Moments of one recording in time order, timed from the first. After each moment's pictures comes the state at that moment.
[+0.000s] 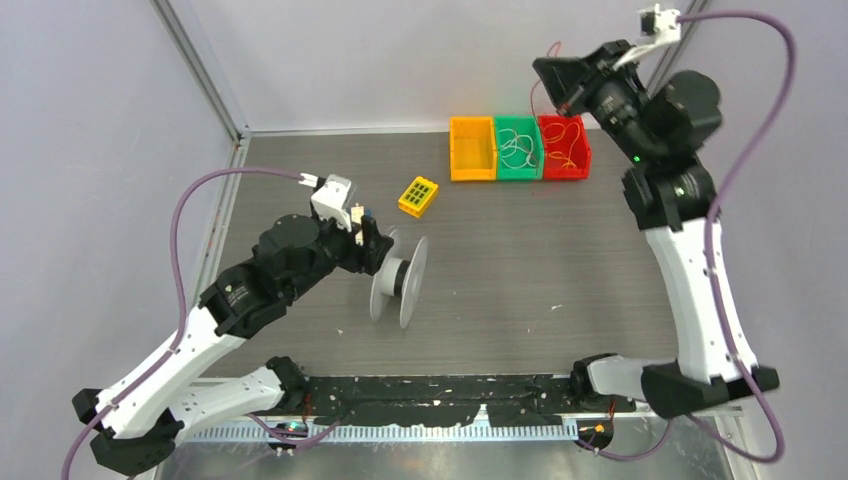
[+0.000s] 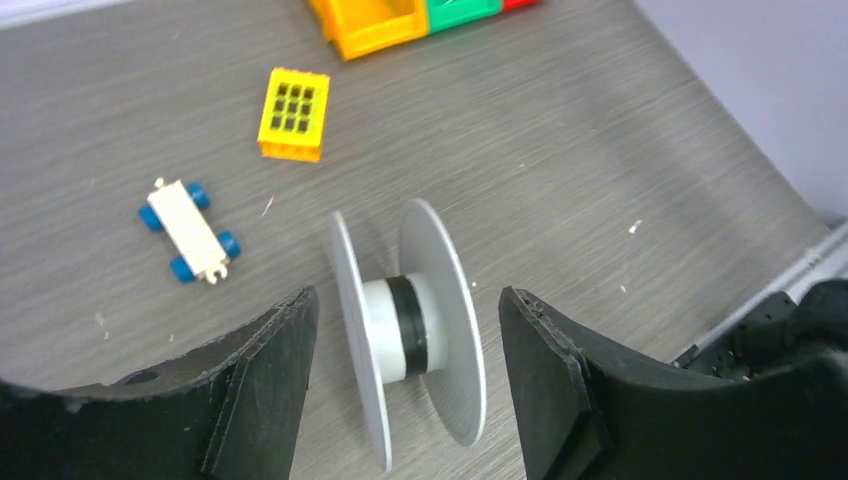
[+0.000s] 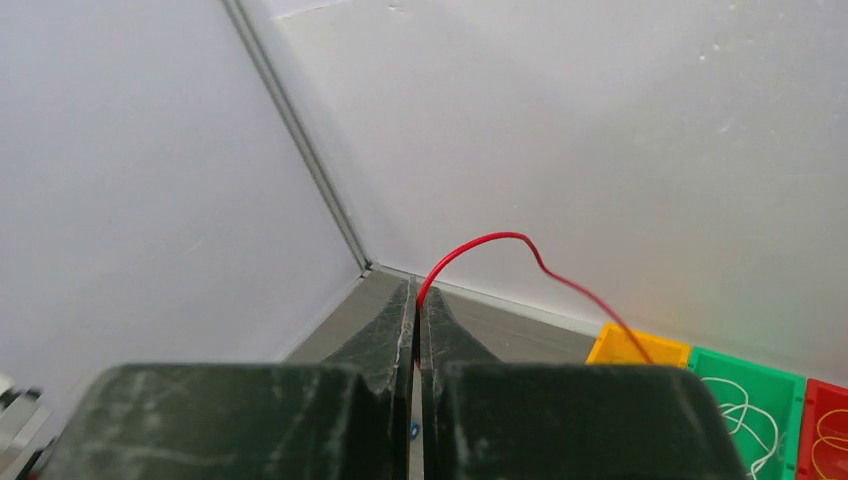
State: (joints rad) left arm -0.86 0.86 1.10 -0.57 -0.28 -0.32; right arm 0.23 1.34 1.77 -0.19 -0.29 0.39
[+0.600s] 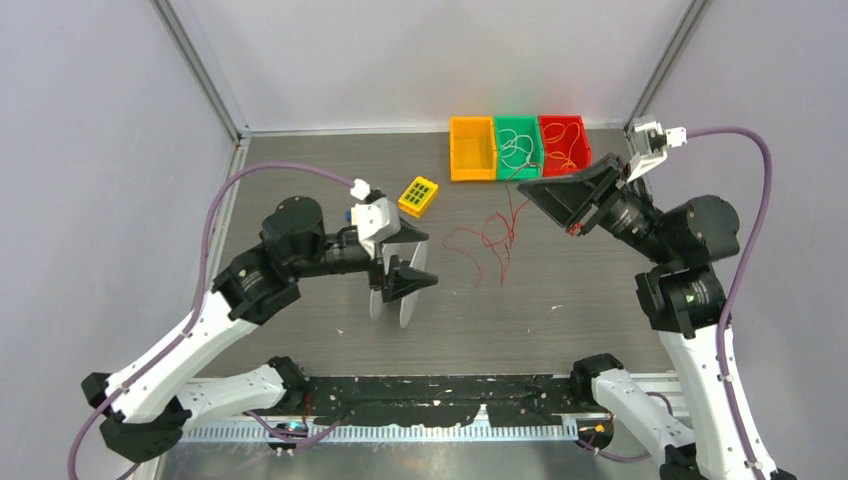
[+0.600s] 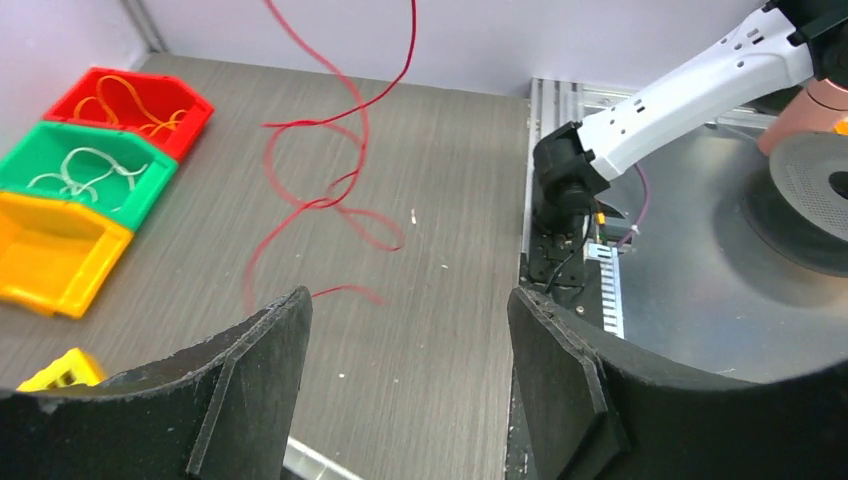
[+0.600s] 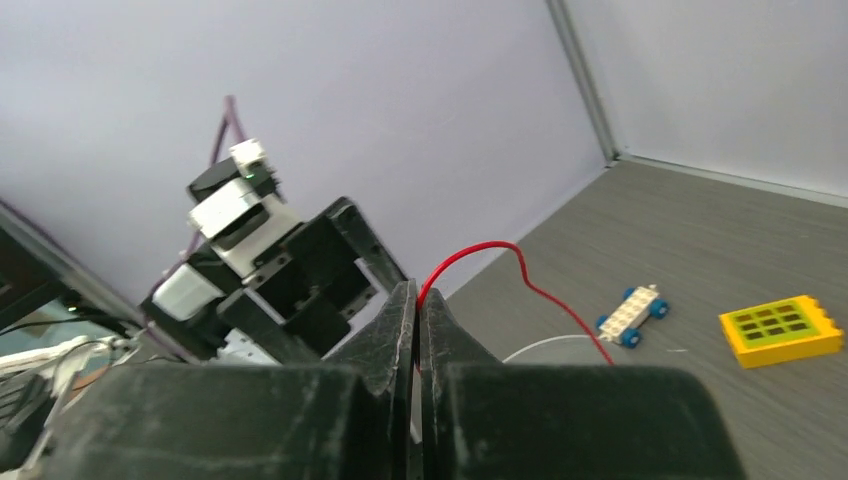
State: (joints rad) left arm -0.86 0.93 1.18 -0.38 0.50 0.06; right arm 0.23 0.81 1.24 -0.12 -0.70 0.72
